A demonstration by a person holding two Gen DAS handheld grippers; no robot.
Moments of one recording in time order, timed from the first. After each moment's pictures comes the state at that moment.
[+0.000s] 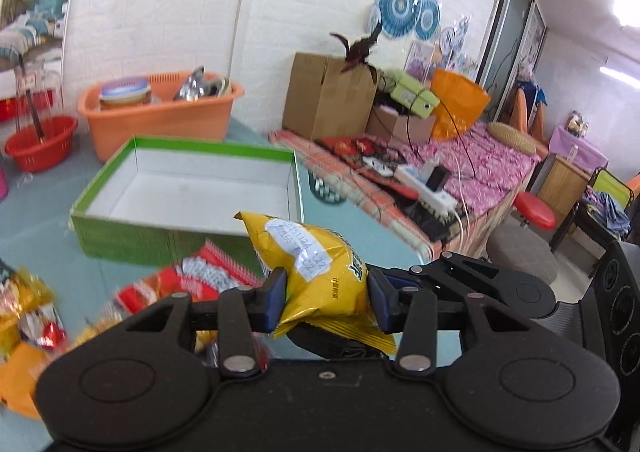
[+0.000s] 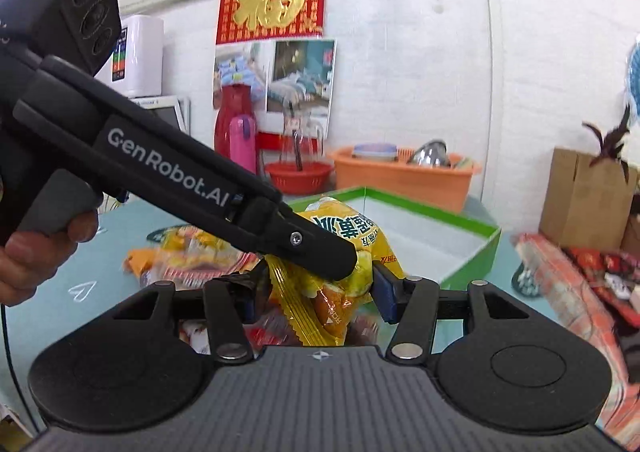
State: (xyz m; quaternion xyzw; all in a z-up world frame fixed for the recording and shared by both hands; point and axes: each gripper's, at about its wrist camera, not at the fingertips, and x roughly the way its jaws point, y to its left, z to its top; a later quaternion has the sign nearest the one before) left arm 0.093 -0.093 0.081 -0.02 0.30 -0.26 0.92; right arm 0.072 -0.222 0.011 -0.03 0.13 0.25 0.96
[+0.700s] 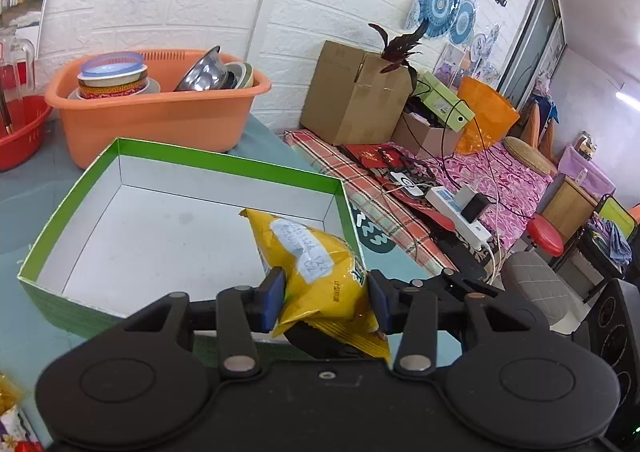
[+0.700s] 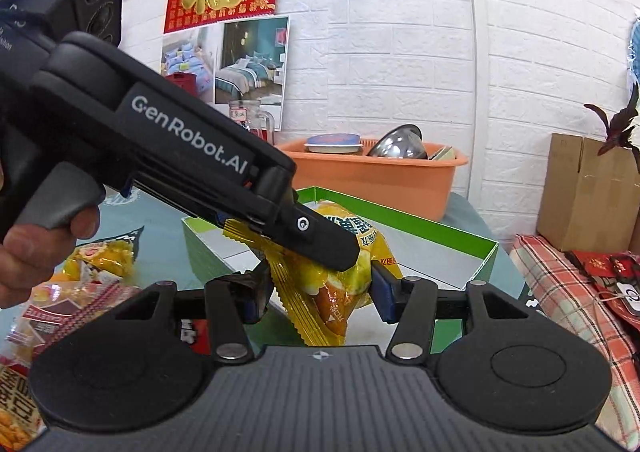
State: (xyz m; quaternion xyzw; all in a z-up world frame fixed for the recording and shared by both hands) left arm 0.246 -0.094 0.046 -0.06 0.34 -0.27 0.90; right arm 0.196 -0.216 -0.020 -0.02 0.14 0.22 0.97
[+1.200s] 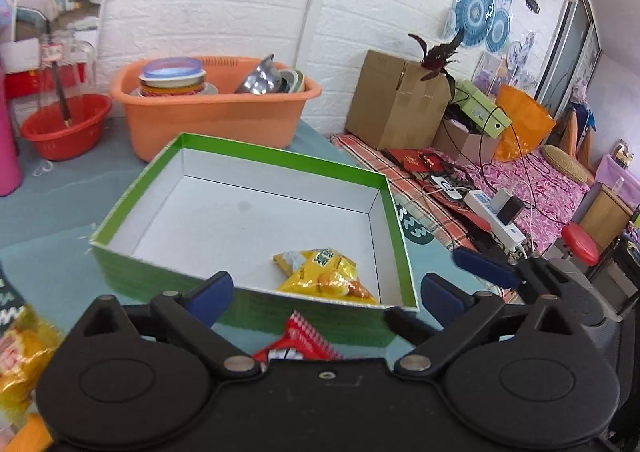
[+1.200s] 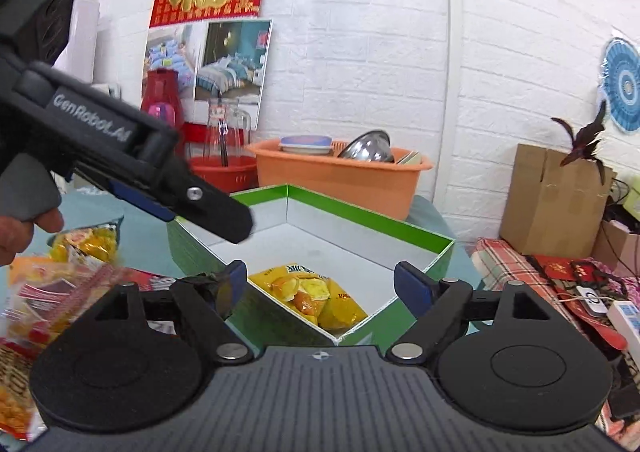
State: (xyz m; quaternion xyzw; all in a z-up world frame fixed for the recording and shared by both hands) left arm 0.193 -0.062 0.060 -0.04 0.33 -0.20 0.92; right arm 0.151 -0.229 -0.006 -0.04 0.13 0.18 0.98
